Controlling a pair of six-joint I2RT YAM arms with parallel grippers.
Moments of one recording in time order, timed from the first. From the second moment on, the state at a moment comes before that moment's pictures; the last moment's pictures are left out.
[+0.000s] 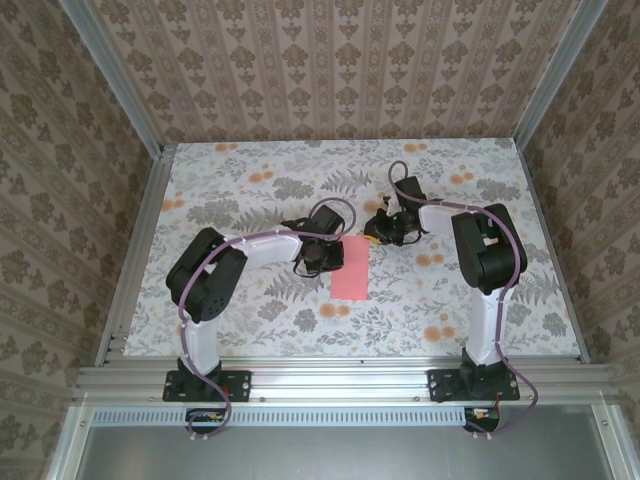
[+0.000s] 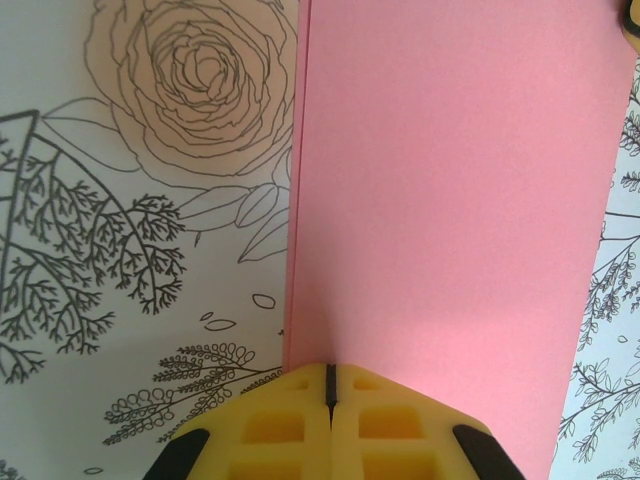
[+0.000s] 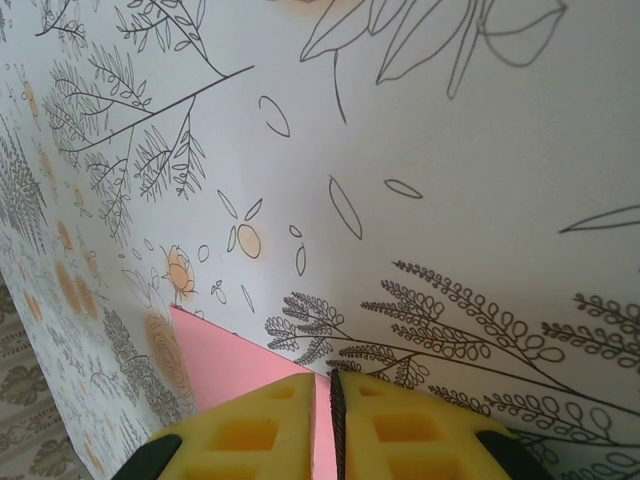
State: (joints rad) left arm -0.79 1.92 1.20 -0.42 0.15 -0.79; right arm 0.23 2.04 1.22 -0.26 -0.57 0.66
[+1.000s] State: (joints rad) left arm -0.80 1.92 1.20 -0.42 0.13 -0.79; right arm 0.22 1.92 1.17 -0.26 -0.58 0.66
